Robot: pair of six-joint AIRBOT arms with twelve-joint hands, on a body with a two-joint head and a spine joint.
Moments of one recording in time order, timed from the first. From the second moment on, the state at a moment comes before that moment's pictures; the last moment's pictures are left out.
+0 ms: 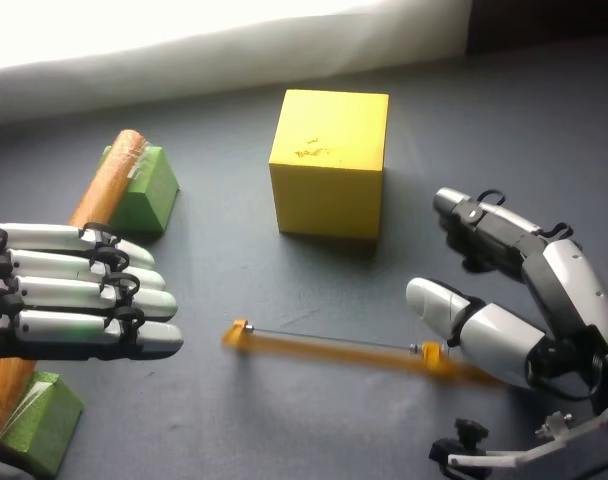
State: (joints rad) left arm 0.73 -0.53 1.01 1.05 -1.04 0.13; right arm -0.87 -1.33 0.87 0.79 1.42 -0.67
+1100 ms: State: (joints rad) left arm 0.77 -0.55 1.03 1.04 -1.11 0.13; right arm -0.51 -1.08 1.10 -0.35 0.87 -0.35
